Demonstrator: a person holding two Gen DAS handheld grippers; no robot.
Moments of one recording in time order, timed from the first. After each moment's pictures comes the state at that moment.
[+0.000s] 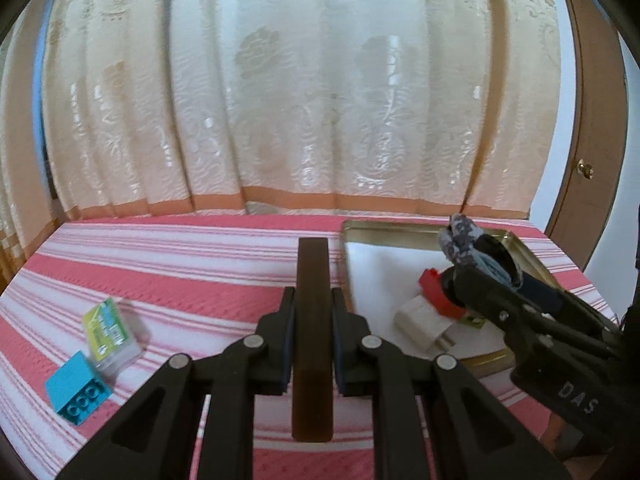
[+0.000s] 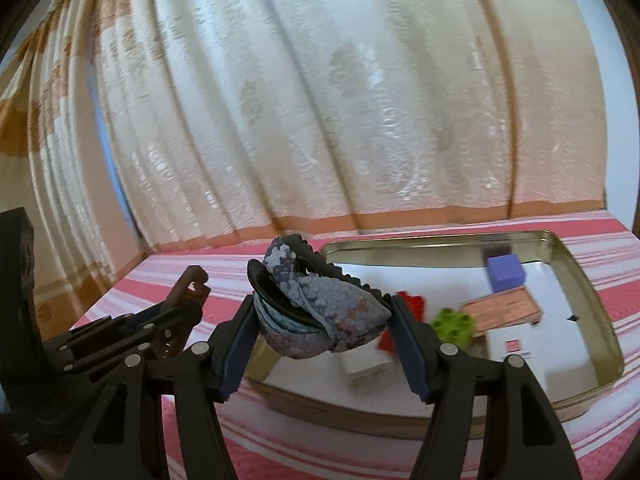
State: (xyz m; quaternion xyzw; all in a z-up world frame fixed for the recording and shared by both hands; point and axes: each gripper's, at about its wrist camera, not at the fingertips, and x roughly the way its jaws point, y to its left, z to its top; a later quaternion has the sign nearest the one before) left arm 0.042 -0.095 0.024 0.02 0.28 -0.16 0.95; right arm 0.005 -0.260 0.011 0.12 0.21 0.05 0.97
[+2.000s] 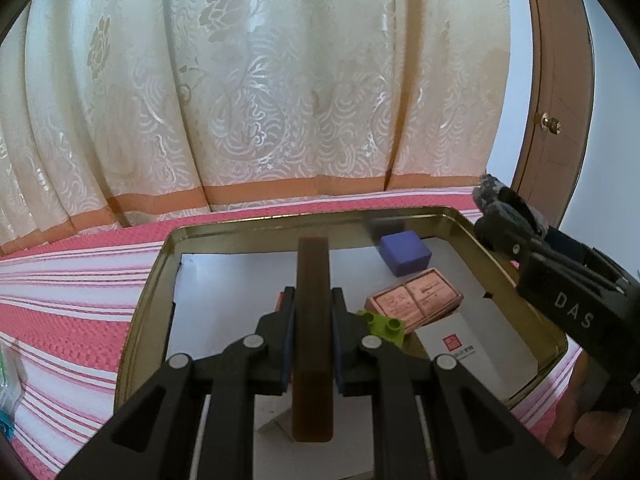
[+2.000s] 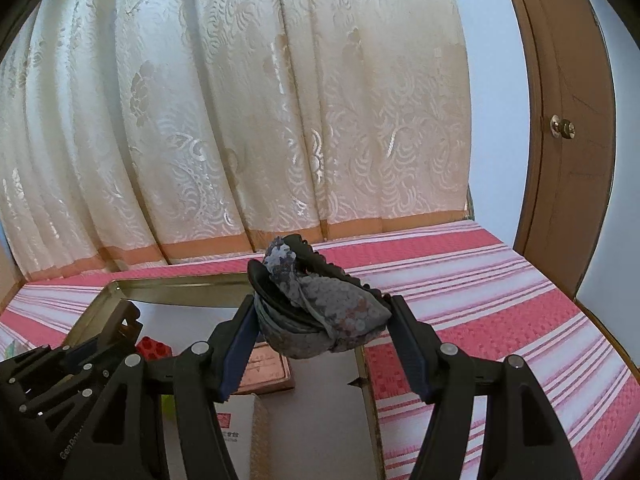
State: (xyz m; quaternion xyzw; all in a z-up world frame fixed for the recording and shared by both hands) left arm 0.071 -0.243 -0.007 0.07 0.30 -0.24 0.92; right arm 0.016 -0.405 0.002 0.09 0.22 -0.17 0.96
